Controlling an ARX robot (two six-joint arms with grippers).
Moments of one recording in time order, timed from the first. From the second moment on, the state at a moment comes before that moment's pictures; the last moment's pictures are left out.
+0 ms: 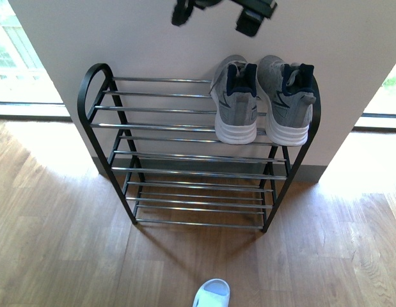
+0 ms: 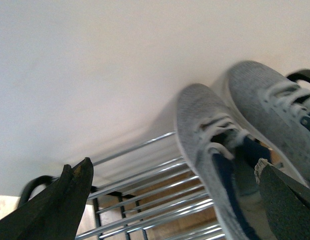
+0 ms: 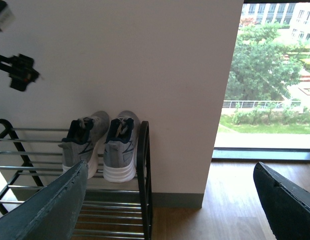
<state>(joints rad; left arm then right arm) -0.49 2.19 1.62 0.16 -0.32 0.15 0.00 0.01 0.02 0.00 0.00 0.00</state>
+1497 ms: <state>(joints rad) -0.17 0.63 0.17 0.46 -0.16 -0.01 0.00 0.01 0.02 0.00 0.00 0.00</state>
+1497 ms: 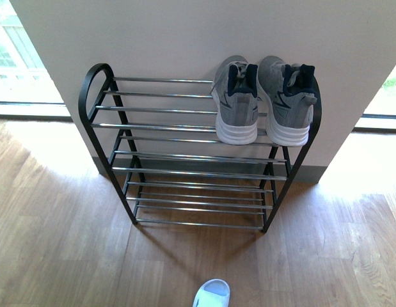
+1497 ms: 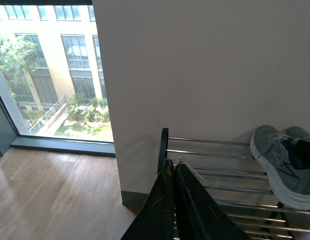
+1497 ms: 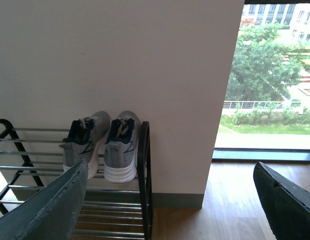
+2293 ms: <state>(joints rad) 0.00 0.32 0.02 0.31 0.00 -0.01 0.00 0.01 0.02 0.00 0.00 0.00</state>
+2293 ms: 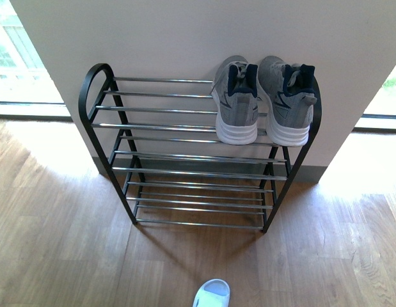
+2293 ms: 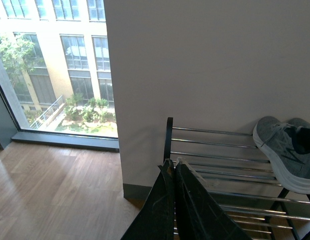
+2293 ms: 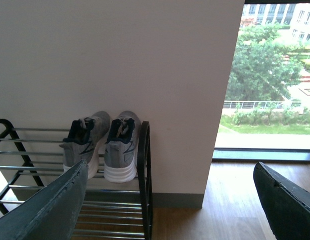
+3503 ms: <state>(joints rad) 0.00 0.02 0.01 0.00 0.00 -0.01 0.00 0.00 0.02 0.00 0.00 0.00</state>
